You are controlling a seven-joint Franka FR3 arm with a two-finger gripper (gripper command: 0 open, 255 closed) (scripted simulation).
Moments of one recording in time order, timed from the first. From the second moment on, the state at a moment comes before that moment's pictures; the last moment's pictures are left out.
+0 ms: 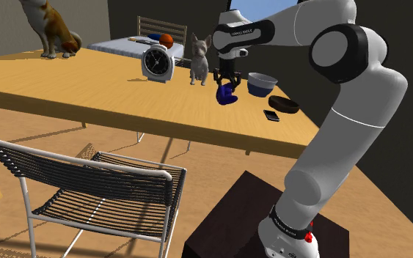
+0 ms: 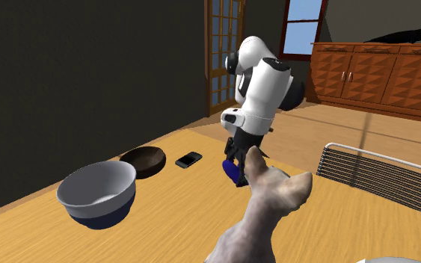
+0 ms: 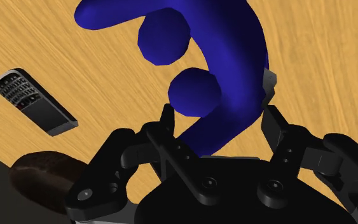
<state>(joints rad) -0.30 0.02 -0.12 -1.81 -0.26 1.83 1.14</state>
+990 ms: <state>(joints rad) -0.32 0.01 -0.14 -1.65 -0.25 1.68 1.05</state>
